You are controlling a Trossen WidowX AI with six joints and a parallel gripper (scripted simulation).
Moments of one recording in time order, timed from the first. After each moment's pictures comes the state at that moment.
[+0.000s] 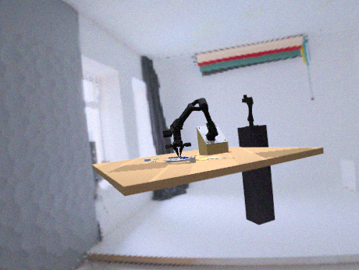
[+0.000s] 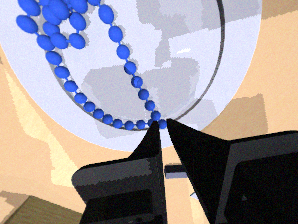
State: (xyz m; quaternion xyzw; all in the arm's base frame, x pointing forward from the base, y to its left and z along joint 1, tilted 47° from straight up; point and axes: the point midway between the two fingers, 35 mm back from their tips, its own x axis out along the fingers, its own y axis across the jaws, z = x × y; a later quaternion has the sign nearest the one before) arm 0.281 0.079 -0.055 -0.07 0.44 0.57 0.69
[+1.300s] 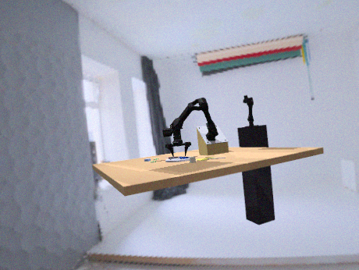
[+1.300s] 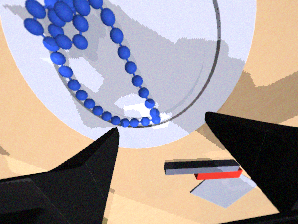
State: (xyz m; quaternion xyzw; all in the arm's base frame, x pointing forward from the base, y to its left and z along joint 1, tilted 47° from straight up) arm 0.281 0.075 -0.052 -0.06 0.44 0.57 0.69
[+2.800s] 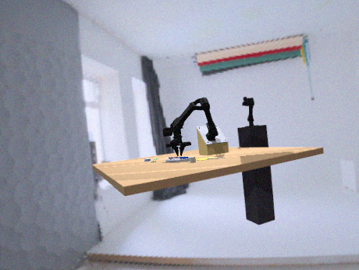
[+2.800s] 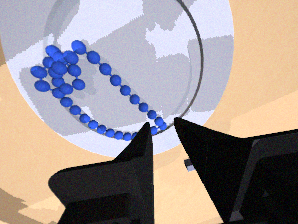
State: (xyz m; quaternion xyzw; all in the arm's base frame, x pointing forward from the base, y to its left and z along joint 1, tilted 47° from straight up) arm 0.284 0.081 -0.041 0.04 0.53 0.49 0.69
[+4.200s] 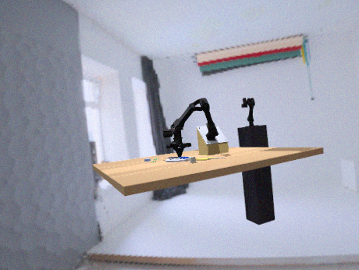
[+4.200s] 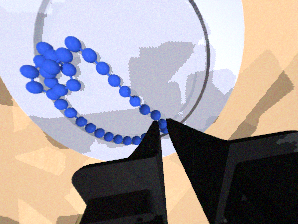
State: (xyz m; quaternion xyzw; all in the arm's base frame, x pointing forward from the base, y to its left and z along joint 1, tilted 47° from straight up) arm 0.282 0.087 -0.047 0.04 0.53 0.49 0.69
